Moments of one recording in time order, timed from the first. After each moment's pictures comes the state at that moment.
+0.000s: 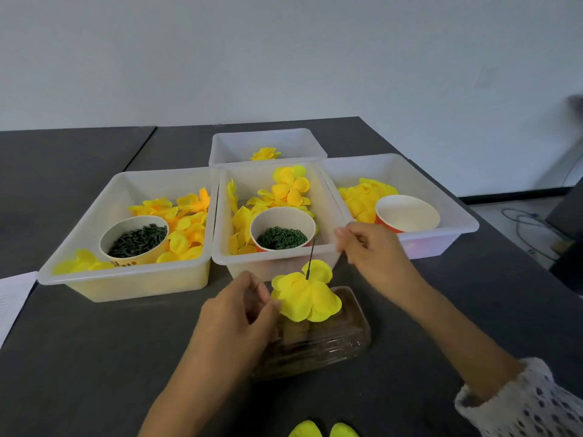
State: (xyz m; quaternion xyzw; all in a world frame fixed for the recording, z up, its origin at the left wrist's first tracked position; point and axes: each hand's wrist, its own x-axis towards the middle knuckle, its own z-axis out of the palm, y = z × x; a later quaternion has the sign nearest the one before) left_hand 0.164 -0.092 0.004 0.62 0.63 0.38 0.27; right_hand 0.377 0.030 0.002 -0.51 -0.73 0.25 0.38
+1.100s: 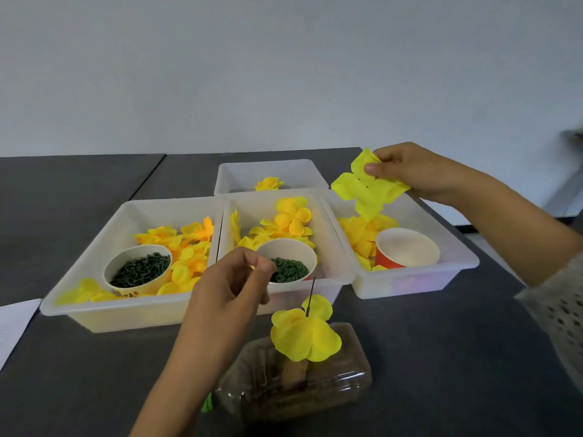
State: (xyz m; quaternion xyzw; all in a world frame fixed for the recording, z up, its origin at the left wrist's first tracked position) left_hand 0.163 -0.057 0.048 0.57 0.52 0.55 0.31; right_hand 0.417 0.128 0.150 -0.45 -0.75 0.38 0.30
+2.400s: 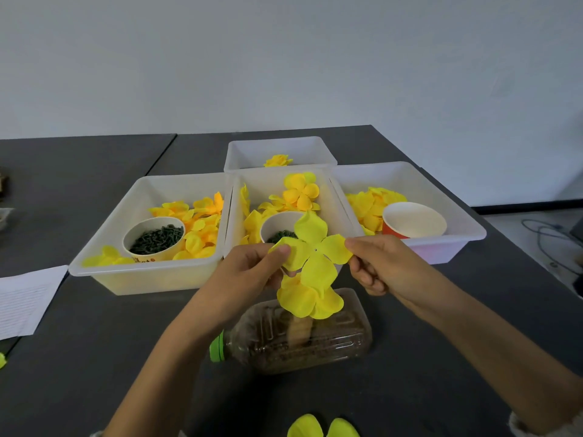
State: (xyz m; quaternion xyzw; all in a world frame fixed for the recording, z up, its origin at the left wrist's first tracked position) left_hand 0.165 -0.057 0.037 0.59 0.51 0.46 0.43; right_hand 0.384 0.004 0.031 -0.43 -0.63 0.56 0.32
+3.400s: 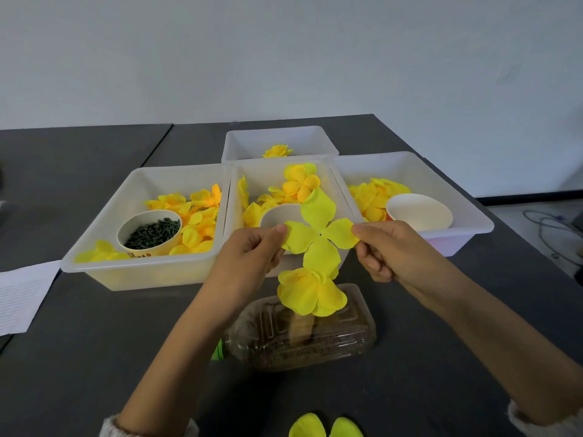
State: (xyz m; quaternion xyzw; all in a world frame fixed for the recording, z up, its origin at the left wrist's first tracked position) left_hand 0.164 -0.037 0.026 0.60 0.50 0.50 0.37; right_hand 0.386 0.017 0.027 -0.43 -0.62 0.56 0.35
